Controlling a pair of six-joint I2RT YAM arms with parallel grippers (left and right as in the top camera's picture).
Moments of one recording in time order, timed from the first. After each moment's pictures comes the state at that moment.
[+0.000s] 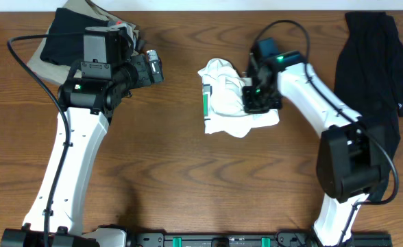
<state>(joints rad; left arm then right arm) -0.12 1.46 1.37 -0.71 0.13 -0.33 0.31 2.01 1.57 -1.06 -0.22 0.25</state>
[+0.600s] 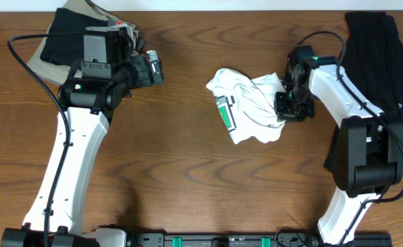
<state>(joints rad) -0.12 1.46 1.37 -0.71 0.13 -0.32 0.12 2.00 1.45 -1.08 -0.12 0.21</state>
